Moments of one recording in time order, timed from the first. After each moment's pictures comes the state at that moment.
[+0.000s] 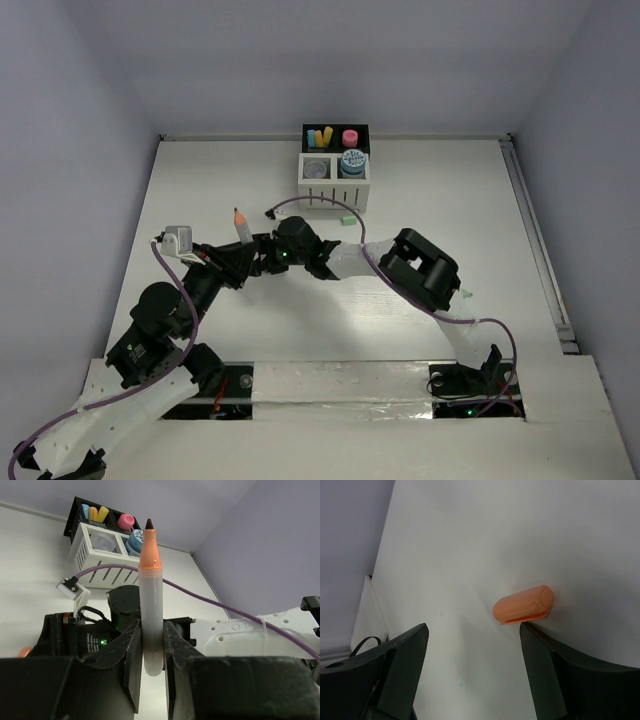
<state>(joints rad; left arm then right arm) -0.78 0.31 0.64 -0.26 -0.34 -0.56 0.96 2.25 1.44 0.37 -0.27 0.78</state>
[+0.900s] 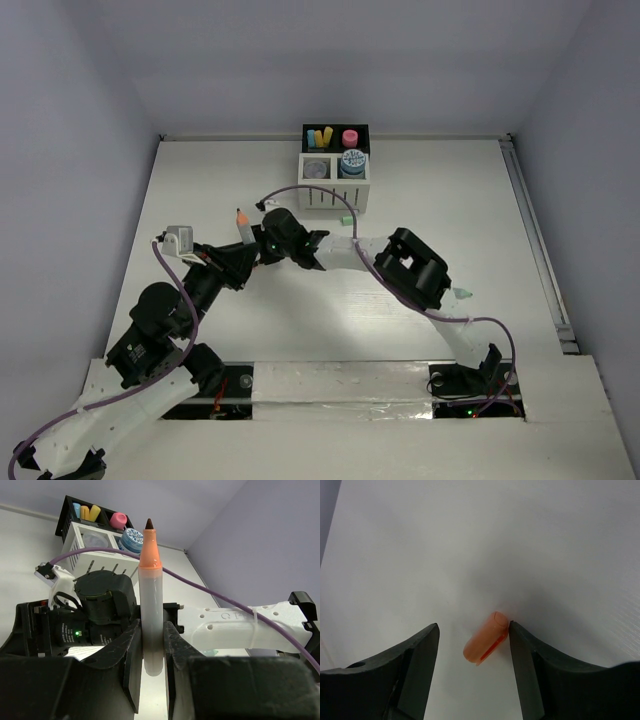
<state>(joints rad) -0.78 0.31 0.64 -0.25 -0.30 -0.56 0.98 2.32 1.67 0.09 -0.07 0.63</state>
